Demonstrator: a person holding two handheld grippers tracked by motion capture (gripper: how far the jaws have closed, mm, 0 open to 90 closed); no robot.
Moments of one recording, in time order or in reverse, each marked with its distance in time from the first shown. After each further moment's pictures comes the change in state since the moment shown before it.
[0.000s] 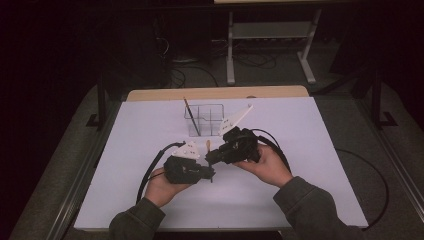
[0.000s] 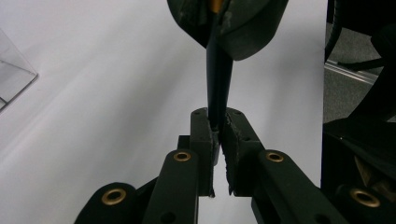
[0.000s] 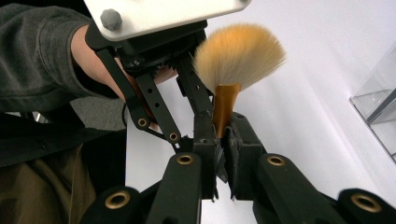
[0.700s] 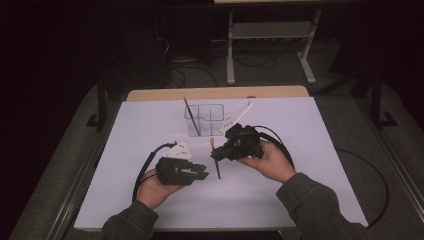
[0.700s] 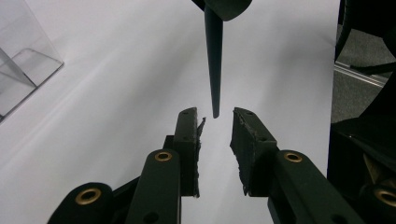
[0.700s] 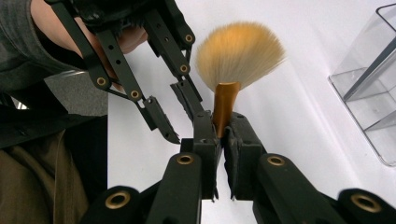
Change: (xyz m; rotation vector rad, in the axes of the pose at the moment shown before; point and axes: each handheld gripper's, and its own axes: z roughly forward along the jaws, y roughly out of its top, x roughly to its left) left arm 0.002 -0.009 -0.016 -0.008 0.049 -0.012; right arm -0.011 -0.002 -0.004 0.072 -0.059 0.006
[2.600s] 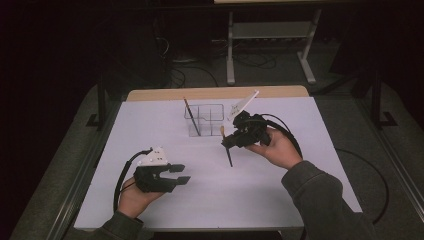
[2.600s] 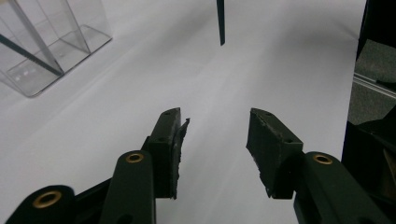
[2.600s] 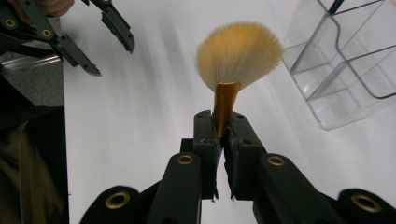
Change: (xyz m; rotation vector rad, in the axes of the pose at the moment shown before) left arm 0.004 -0.040 -0.038 -0.047 0.102 -0.055; right arm -0.035 -0.002 -0.015 0.066 -0.089 0.032
